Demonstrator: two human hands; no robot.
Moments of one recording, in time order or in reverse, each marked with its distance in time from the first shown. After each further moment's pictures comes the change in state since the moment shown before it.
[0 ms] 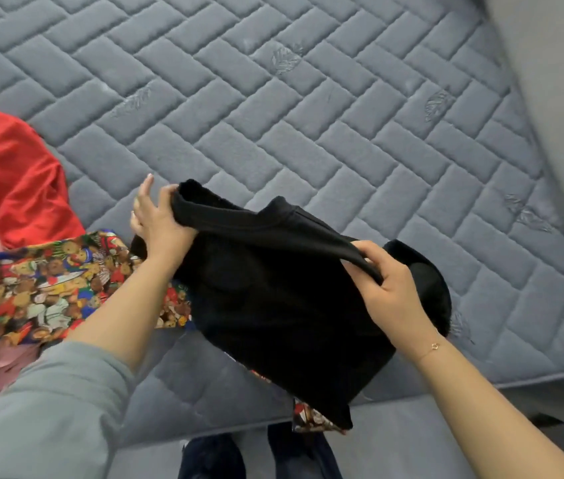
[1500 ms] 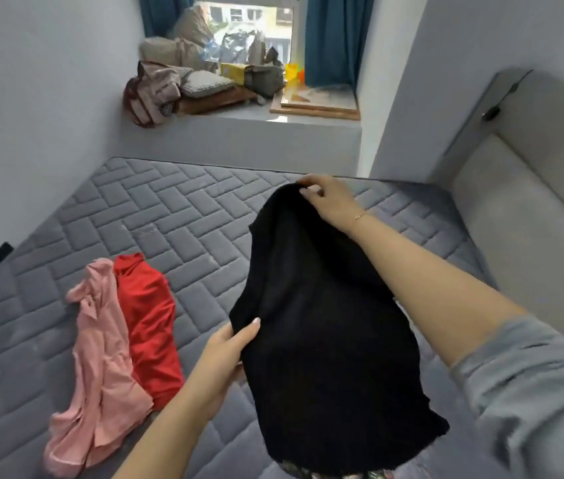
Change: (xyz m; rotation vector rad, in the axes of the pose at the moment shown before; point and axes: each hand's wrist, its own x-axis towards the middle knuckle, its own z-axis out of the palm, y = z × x) left_hand -0.113 0.235 -0.269 -1.029 -0.362 -0.398; right_hand 0.249 -0.378 -0.057 -0.403 -0.114 -0.290
